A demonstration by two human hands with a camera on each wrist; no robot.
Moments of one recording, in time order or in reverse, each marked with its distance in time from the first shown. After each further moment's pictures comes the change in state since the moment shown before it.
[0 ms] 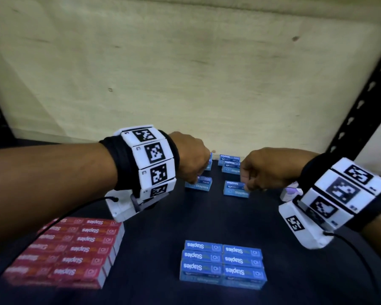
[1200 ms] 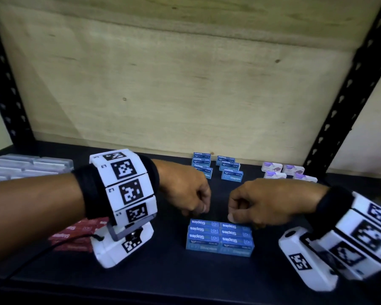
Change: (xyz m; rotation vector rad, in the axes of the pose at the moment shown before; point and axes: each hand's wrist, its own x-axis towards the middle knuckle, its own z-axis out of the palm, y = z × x) left_hand -0.076 0.027 0.018 -0.549 -0.149 0.172; right_hand -0.079 -0.041 0.029 0.087 -0.102 -0.140
